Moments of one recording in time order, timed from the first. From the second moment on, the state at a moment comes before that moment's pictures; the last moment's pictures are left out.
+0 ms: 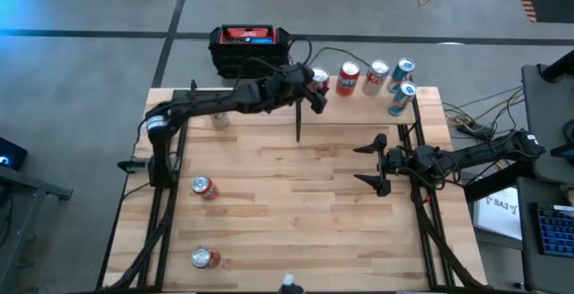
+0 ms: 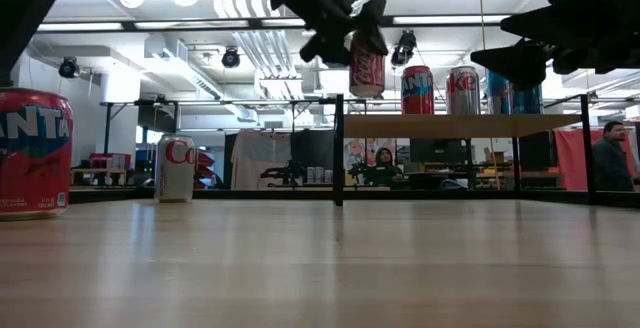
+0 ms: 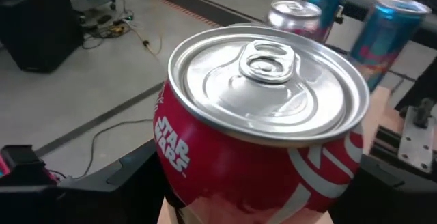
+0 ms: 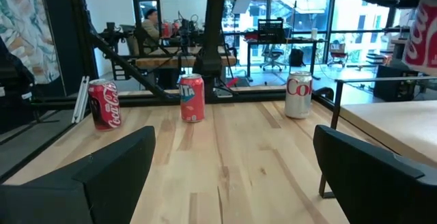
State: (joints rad) left arm 0.32 1.92 1.70 -0.14 -0.31 -0.19; right arm 0.13 0.51 0.01 0.58 0.16 0.00
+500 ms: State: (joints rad) left arm 0.42 1.99 1.70 0.01 -0.19 -0.17; right arm 0.13 0.51 0.01 0.58 0.16 0.00
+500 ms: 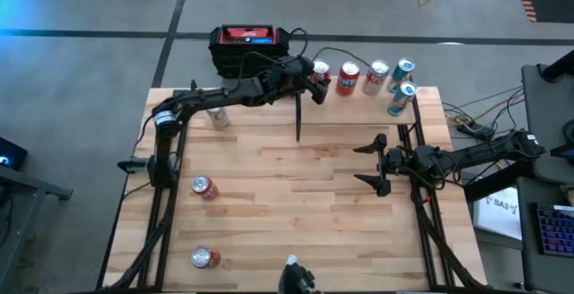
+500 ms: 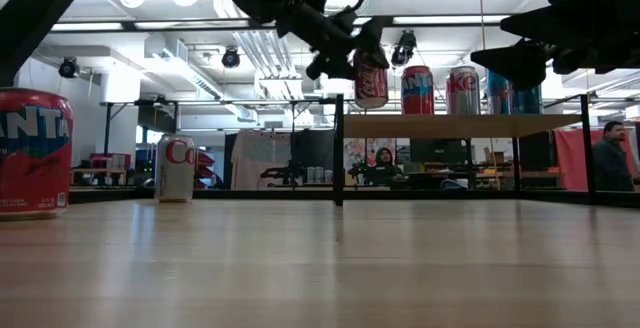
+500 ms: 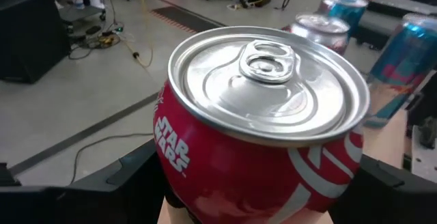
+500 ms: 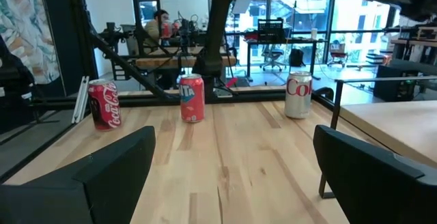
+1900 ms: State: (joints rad) left arm 0.46 2.07 1.69 0.13 -0.16 -0.14; right arm 0.13 0.51 0.01 0.58 0.21 0.00
